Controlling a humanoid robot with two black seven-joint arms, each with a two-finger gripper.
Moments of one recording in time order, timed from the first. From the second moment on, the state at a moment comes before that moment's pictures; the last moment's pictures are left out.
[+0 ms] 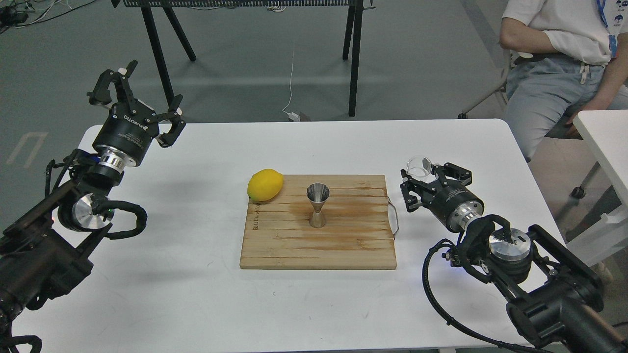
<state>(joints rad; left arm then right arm) -0.56 0.39 -0.93 -0.87 0.12 -0.41 -0.40 0.33 -0.21 1.01 1.26 0.31 -0.13 0.02</state>
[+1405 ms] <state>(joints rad) -0.55 0.39 -0.93 -0.87 0.12 -0.41 -0.40 0.51 -0.04 0.75 1.33 -0.22 -0.34 0.02</state>
